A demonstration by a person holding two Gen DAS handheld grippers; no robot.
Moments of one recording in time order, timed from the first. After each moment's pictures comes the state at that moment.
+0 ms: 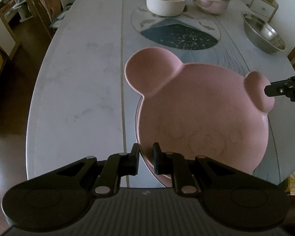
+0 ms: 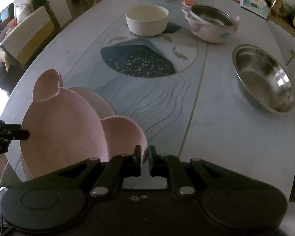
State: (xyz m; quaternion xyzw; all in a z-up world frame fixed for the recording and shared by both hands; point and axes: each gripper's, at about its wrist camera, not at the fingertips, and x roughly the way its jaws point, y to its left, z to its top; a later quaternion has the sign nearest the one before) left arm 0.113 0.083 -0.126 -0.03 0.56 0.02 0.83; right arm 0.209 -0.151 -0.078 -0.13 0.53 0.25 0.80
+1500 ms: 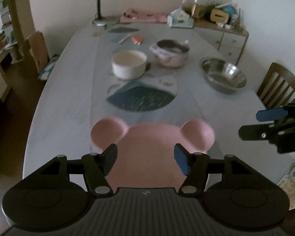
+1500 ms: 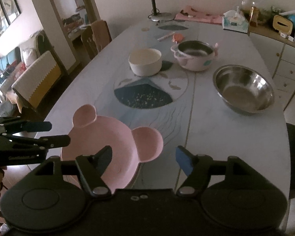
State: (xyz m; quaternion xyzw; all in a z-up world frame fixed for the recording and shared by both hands) left arm 0.115 0.014 -0.044 -0.01 0.42 -0.02 0.90; right arm 0.157 -0.200 -0.009 -0.02 0.44 0.27 0.86
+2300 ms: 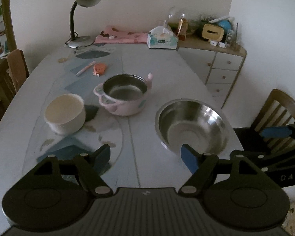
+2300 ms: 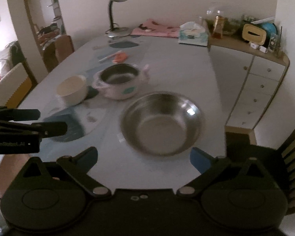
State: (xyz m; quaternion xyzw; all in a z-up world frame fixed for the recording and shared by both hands) left arm 0.291 -0.143 -0.048 -0.03 0.39 -0.01 0.92; right arm 0.301 -0.338 -0.019 -0.05 0.41 0.21 0.89
